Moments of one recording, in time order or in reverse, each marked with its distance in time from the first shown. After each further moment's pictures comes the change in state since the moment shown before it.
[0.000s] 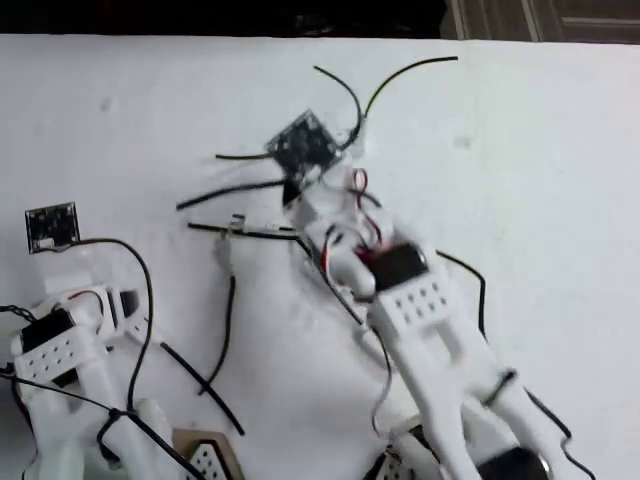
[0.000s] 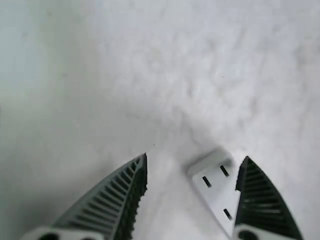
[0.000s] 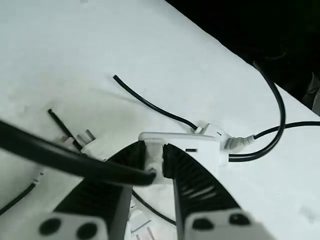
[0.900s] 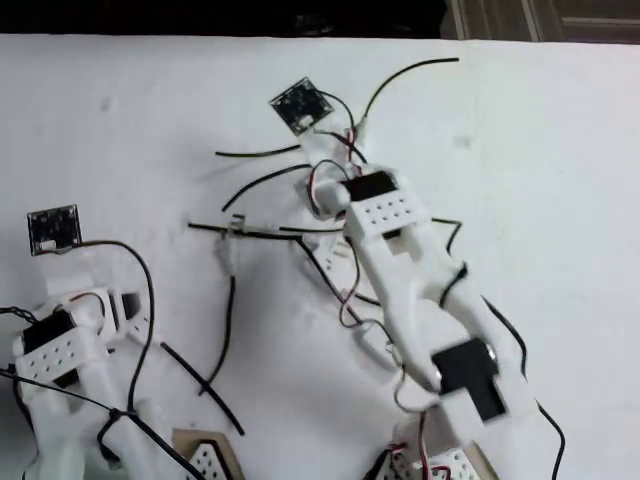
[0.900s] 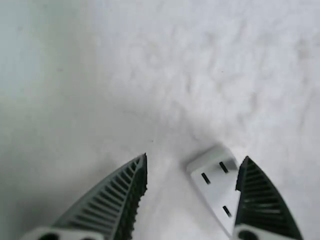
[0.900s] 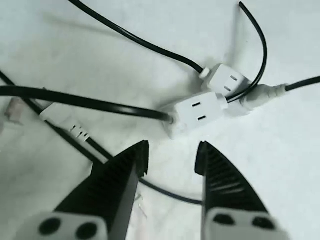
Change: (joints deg) left arm 0.0 0.0 0.8 0.0 0.0; right arm 4.3 24.7 -21.9 18.0 0.0
